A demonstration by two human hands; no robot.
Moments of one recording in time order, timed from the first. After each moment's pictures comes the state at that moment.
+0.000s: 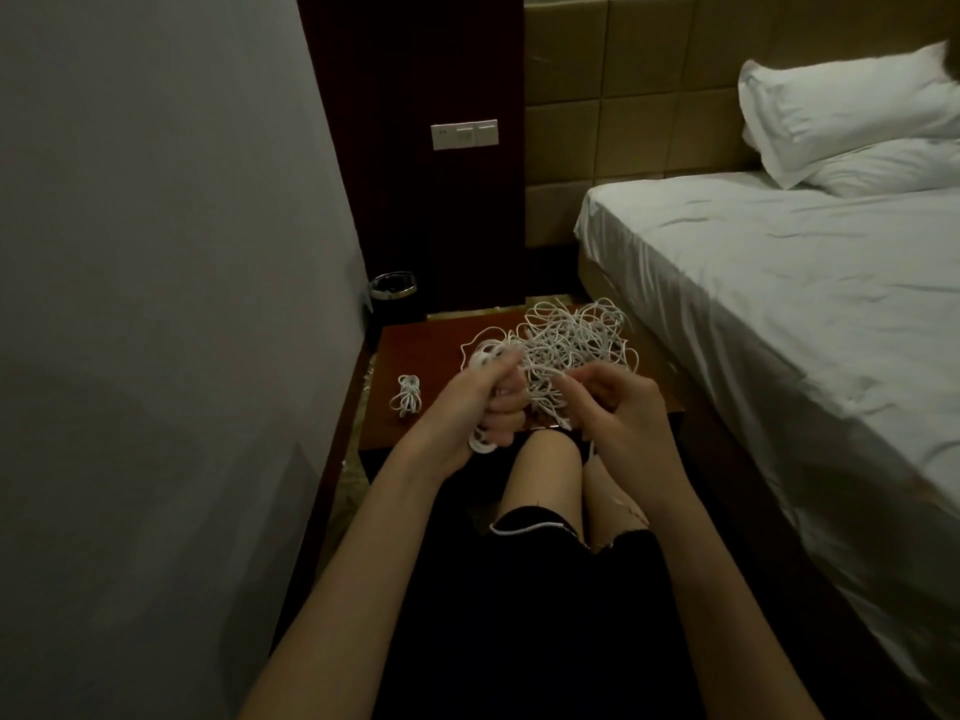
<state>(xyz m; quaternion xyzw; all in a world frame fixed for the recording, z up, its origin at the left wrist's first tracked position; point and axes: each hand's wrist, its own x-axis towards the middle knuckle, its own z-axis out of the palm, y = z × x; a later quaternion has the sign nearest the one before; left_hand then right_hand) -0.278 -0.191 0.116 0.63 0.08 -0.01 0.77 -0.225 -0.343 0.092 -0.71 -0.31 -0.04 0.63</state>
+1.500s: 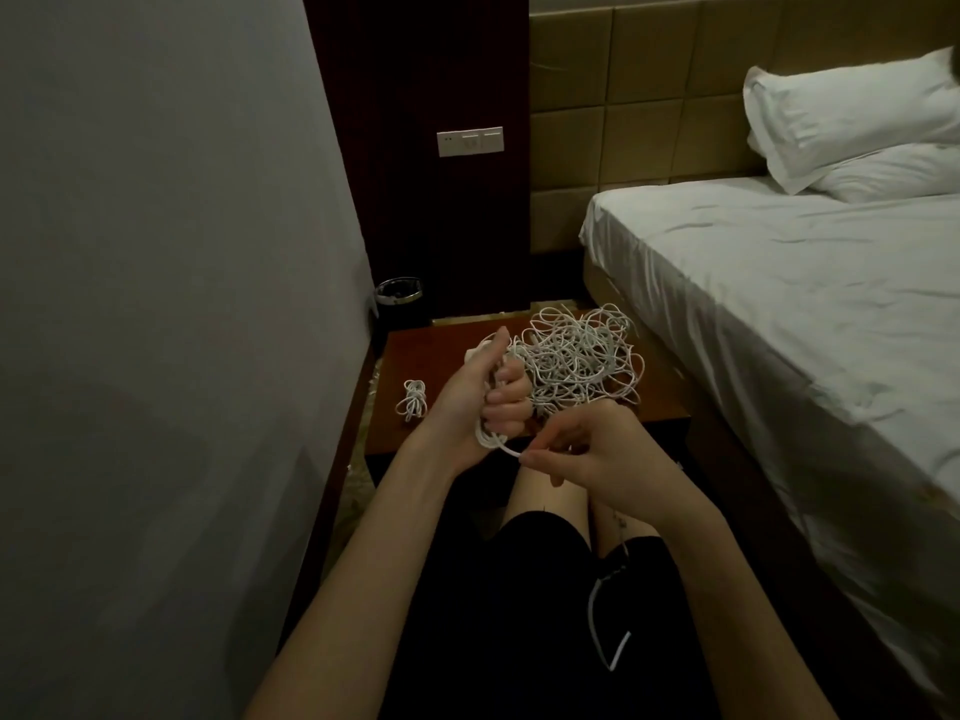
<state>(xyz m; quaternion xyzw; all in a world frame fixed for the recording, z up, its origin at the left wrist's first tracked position) -0.271 -0.190 0.119 0.47 0.07 -0.03 0.88 -0.235 -0.347 0.104 -0.77 -0.43 0.12 0.46</state>
